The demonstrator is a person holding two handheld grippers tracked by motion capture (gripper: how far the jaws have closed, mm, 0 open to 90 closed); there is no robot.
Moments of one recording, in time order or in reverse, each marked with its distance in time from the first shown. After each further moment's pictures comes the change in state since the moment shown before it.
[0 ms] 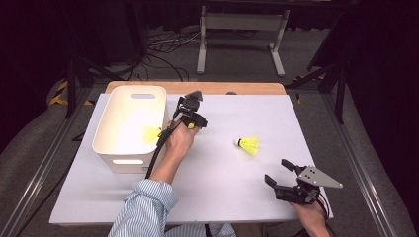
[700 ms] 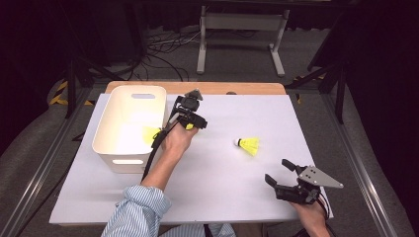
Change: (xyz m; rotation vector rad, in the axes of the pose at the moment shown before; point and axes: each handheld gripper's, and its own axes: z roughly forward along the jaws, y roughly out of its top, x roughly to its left) left arm -0.004 -0.012 -0.031 -0.051 -0.075 0.062; right arm -0.001 0.000 -0.001 -0.001 -0.010 0.006
